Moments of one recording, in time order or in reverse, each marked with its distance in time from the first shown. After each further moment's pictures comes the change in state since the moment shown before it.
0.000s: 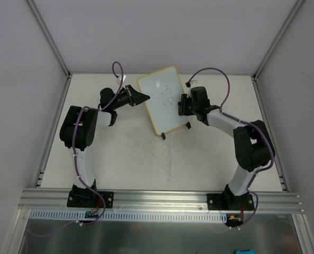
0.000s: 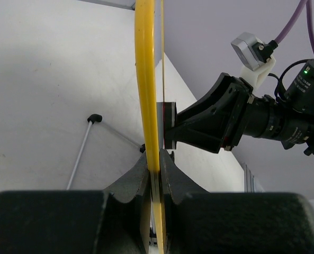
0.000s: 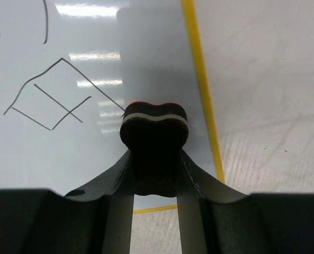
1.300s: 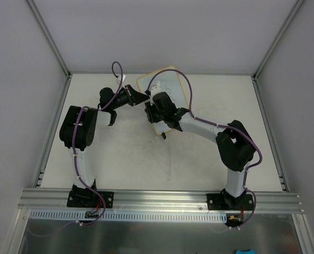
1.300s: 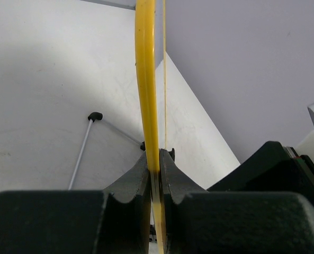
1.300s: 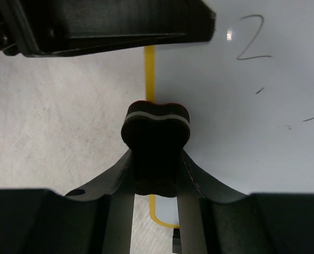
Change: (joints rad) left arm 0.004 0.000 0.003 -0.013 0.002 0.006; right arm 0.354 0.116 0.226 -0.089 0.115 -0.062
